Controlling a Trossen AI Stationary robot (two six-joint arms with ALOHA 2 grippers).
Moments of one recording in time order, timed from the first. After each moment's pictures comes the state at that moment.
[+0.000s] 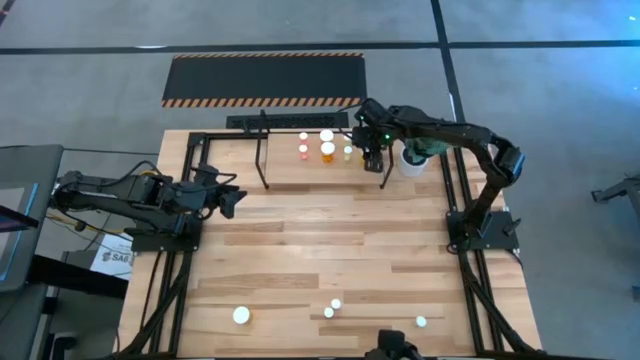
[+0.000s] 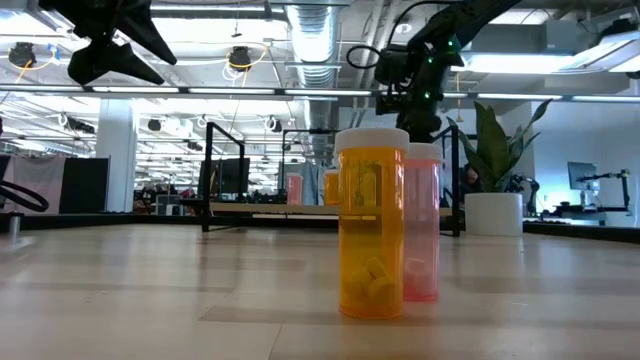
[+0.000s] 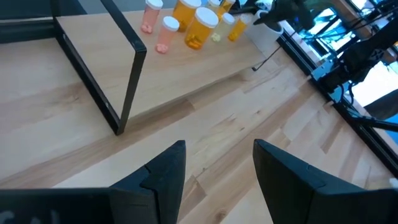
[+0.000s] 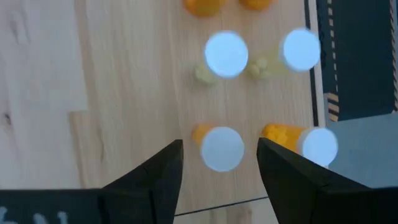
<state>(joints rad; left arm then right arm) -0.14 0.63 0.73 -0.76 -0.53 -0.98 -0.62 1.72 1.38 -0.79 0.00 -0.52</state>
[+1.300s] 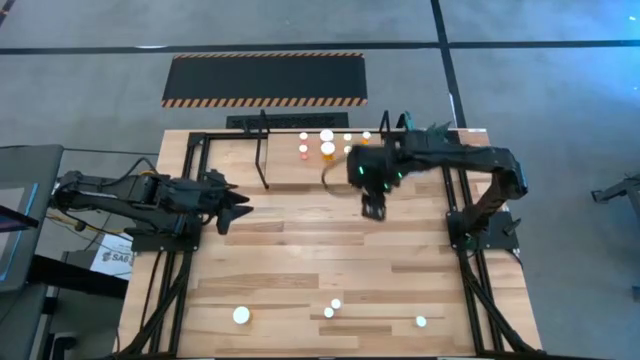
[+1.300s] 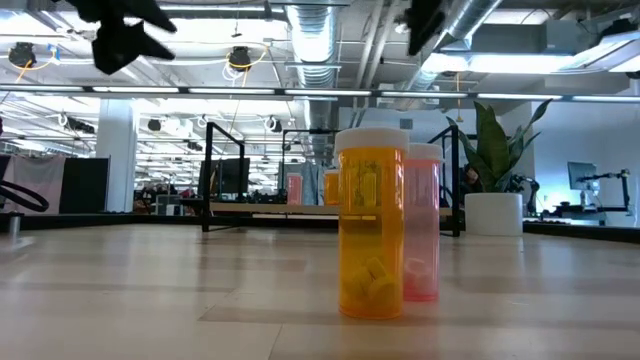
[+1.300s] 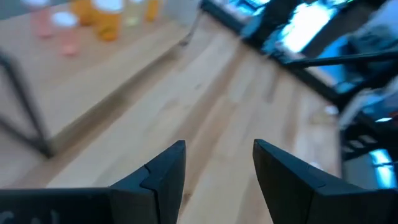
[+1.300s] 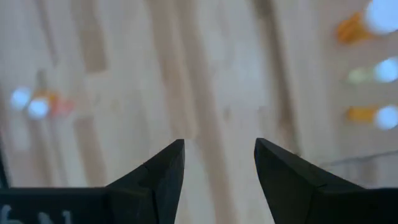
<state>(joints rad) -0.14 0.64 0.73 -0.62 -0.28 -0.68 -0.07 1.67 1.86 -1.40 0.00 0.14</state>
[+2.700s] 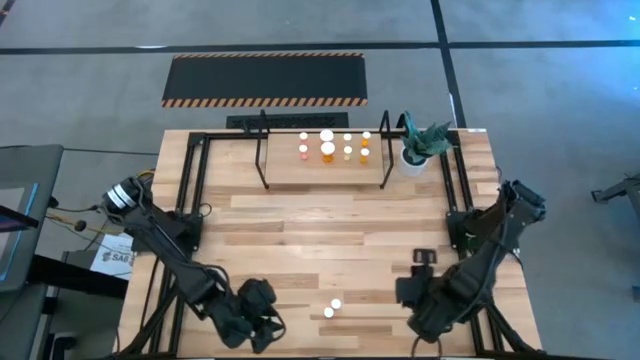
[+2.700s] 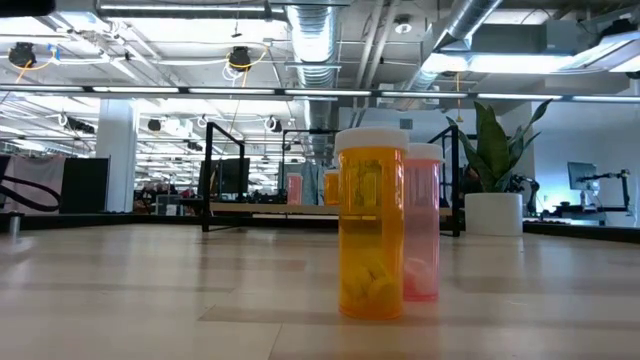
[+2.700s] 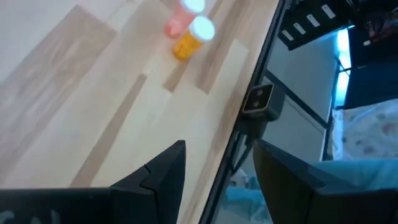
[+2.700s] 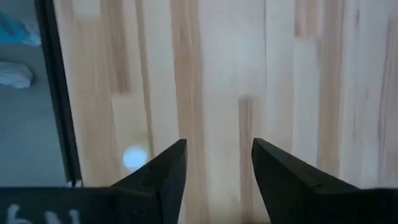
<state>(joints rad) -0.81 1.62 1.15 -0.41 -0.36 -1.29 0.81 1.69 1.65 -1.47 0.25 0.85</state>
